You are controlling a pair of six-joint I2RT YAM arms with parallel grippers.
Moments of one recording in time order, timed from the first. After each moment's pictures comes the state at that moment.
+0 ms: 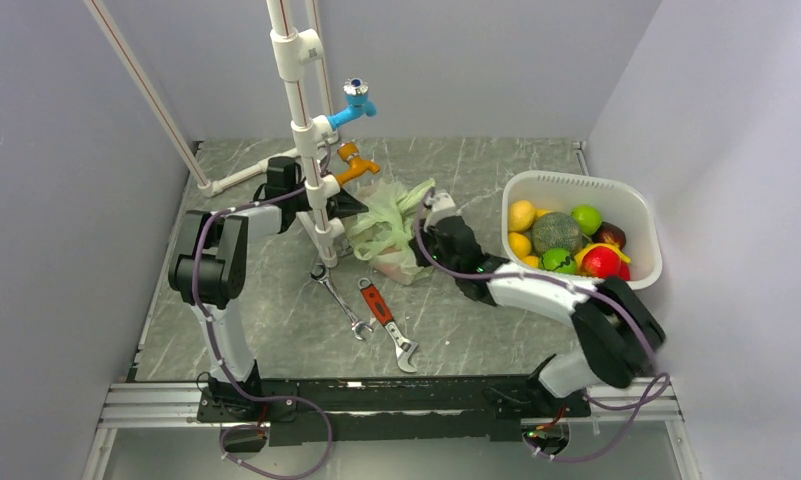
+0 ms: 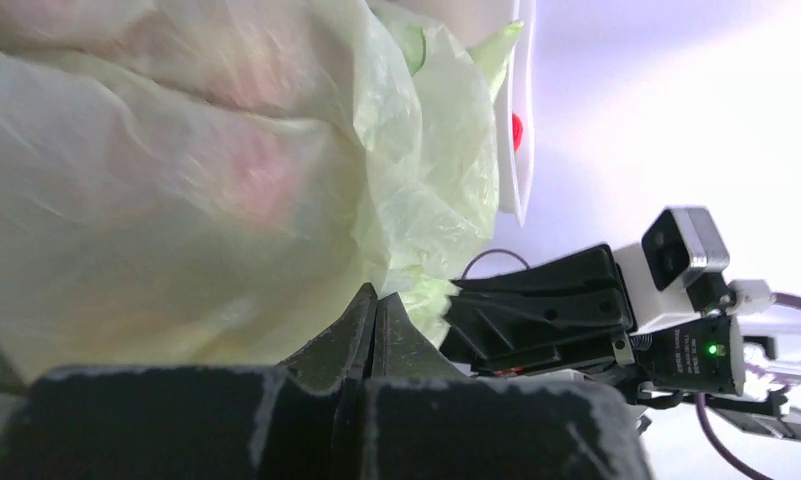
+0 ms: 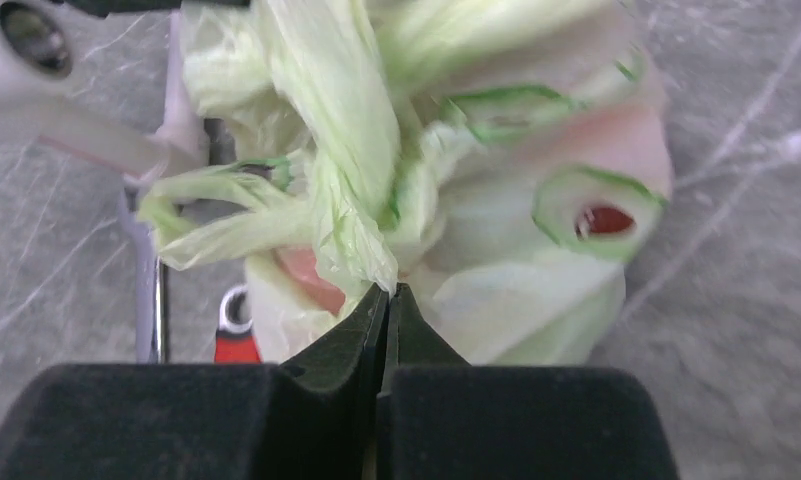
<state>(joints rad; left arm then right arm) -0.17 1.95 1.15 0.35 1.04 -0.90 0.72 1.52 0.79 0.28 0.14 0.31</state>
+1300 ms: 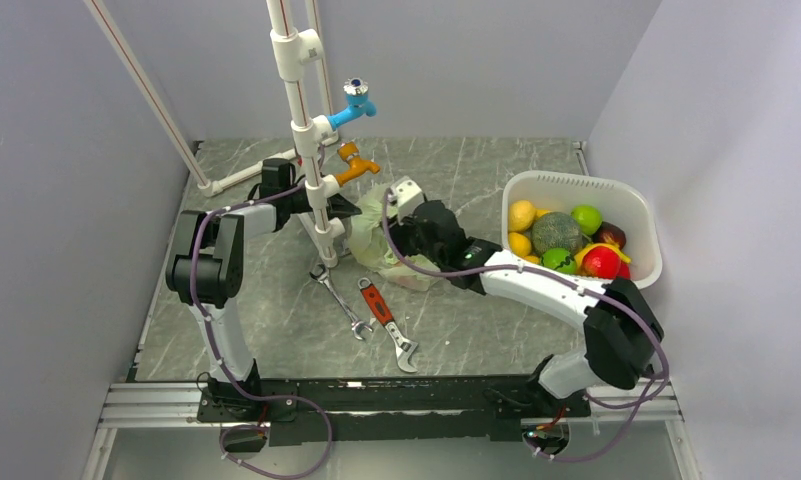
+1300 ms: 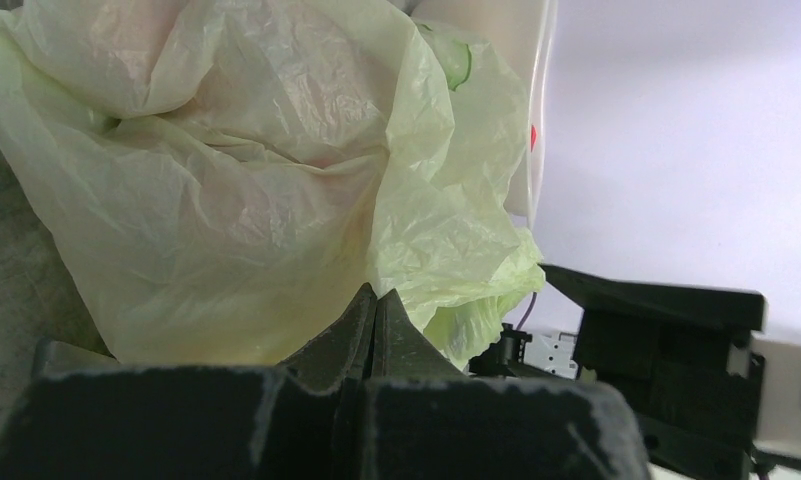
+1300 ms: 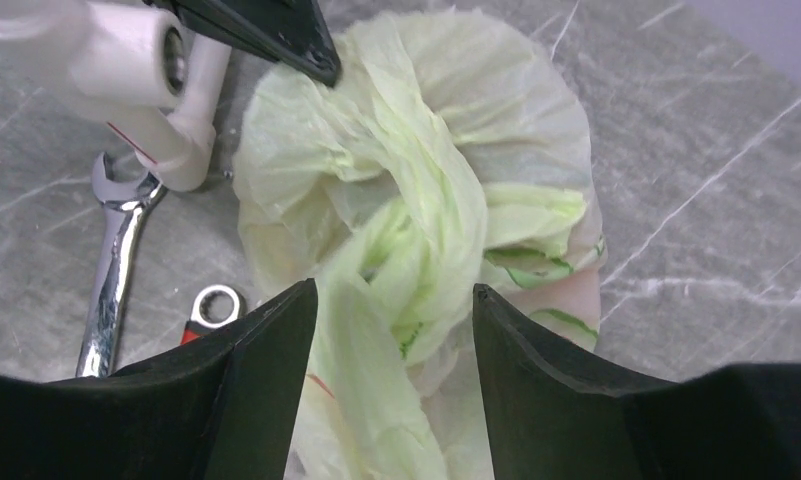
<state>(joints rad) -0.12 1.95 1.14 0.26 1.04 -0.87 0.81 1.44 0.96 0.05 0.18 -0.03</state>
